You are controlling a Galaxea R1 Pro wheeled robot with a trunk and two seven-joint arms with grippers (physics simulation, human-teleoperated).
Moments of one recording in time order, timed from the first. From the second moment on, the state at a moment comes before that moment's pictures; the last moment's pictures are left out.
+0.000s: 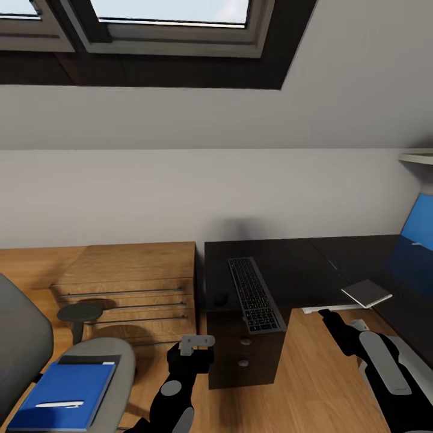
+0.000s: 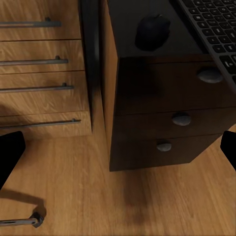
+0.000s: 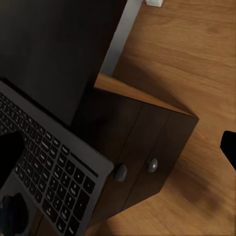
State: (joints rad) left arm -0.21 -0.08 -0.57 -1.35 0.35 0.40 0.56; right arm -0.39 -0.20 -0.14 -1.19 -1.25 0.39 -0.61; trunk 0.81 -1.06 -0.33
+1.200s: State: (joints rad) left arm -0.21 -0.06 -0.57 -1.38 0.34 0.39 0.56; right arm -0.39 -0.20 -0.13 -1.19 -0.97 0.38 -0.54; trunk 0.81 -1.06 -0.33
